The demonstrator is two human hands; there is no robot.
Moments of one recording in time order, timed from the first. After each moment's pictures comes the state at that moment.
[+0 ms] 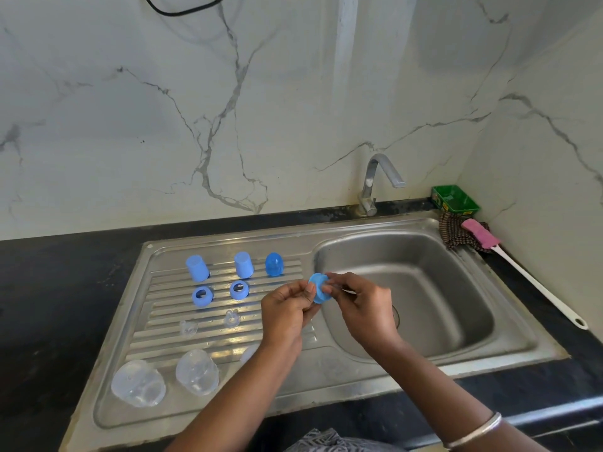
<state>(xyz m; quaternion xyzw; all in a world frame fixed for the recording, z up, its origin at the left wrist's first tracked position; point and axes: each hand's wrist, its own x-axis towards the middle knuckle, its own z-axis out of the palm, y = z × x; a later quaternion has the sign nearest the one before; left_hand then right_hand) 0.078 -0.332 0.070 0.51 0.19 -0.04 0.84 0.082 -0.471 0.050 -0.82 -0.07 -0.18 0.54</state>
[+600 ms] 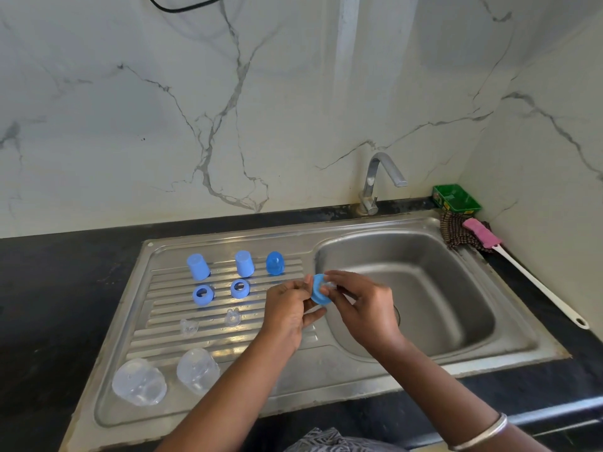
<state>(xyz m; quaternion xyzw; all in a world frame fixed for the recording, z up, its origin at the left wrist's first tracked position) 0.089 -0.327 0.077 0.54 0.21 -0.13 0.81 0.078 -0.470 0.056 -0.84 -0.14 -0.27 0.45</state>
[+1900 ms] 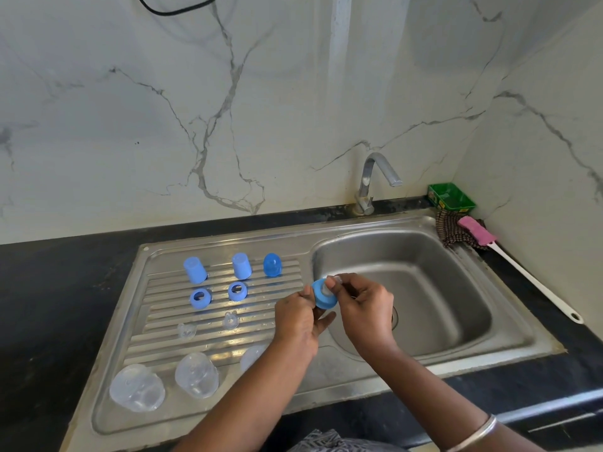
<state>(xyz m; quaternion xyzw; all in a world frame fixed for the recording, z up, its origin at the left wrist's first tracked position) 0.079 -0.351 0.079 0.47 0.29 -0.12 0.83 0.066 -0.454 0.071 -0.77 0.06 -0.17 0.61</state>
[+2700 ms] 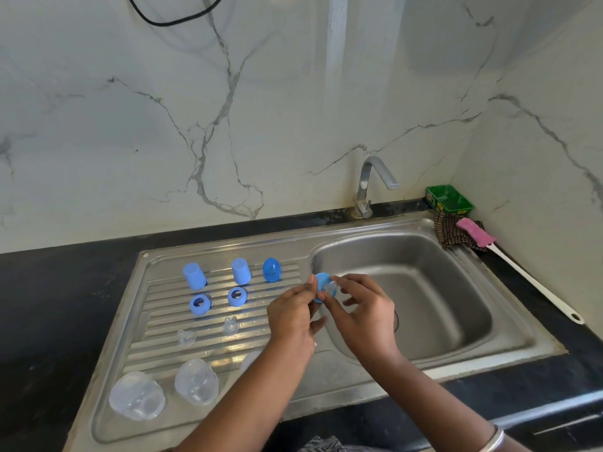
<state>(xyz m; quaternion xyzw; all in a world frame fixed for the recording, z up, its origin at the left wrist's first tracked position) 0.085 -0.349 0.085 0.48 0.28 -0.11 0.83 0.064 -0.460 0.060 -0.84 -0.03 -0.30 0.46</state>
